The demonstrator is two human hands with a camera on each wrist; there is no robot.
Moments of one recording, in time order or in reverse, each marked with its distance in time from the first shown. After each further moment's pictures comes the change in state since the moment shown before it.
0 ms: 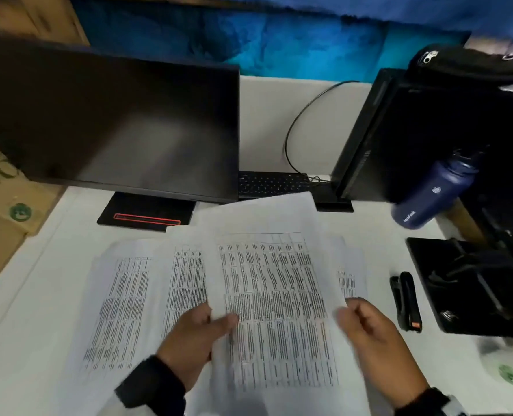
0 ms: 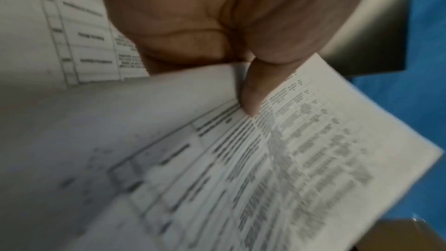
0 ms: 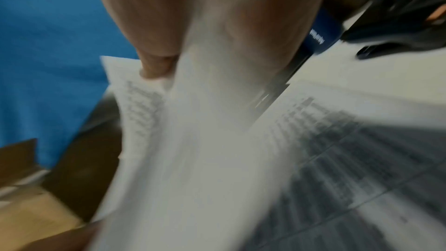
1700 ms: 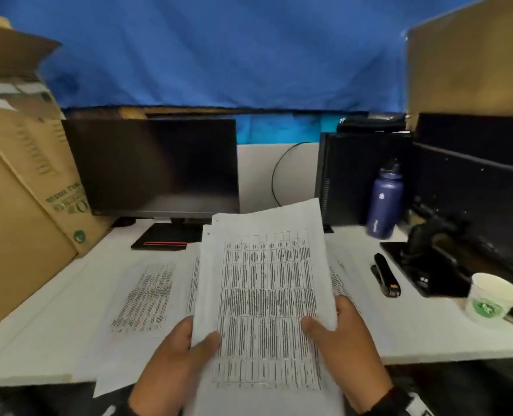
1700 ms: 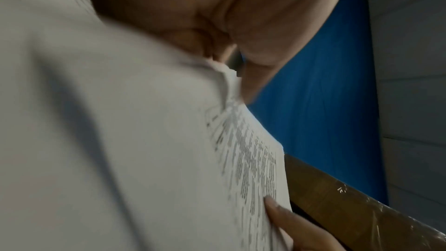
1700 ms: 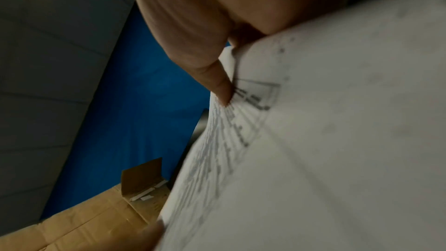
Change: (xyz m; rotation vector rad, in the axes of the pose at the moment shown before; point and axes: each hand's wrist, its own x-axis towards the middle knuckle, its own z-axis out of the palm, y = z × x) left_hand -0.156 -0.102 0.012 0.378 0.295 0.430; right_hand -0.127 0.103 0.067 0.145 0.179 -0.345
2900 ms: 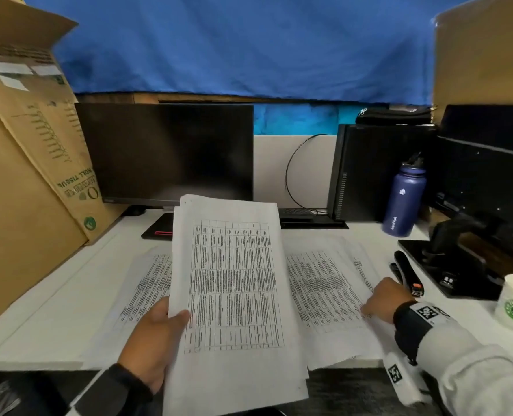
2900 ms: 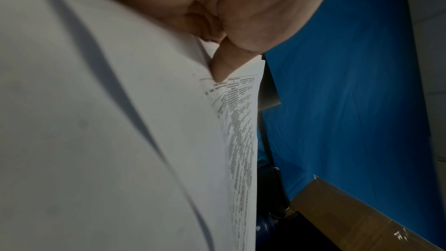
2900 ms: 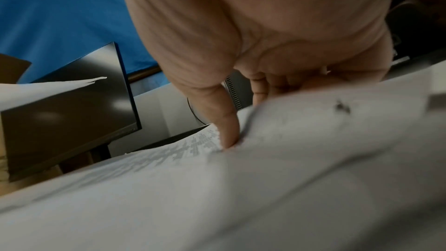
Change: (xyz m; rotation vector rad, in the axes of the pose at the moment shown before) left_hand 0.069 -0.059 -0.030 -0.397 0.119 0.010; right_hand 0.184 0.085 -0.057 -0.965 -0.001 0.317
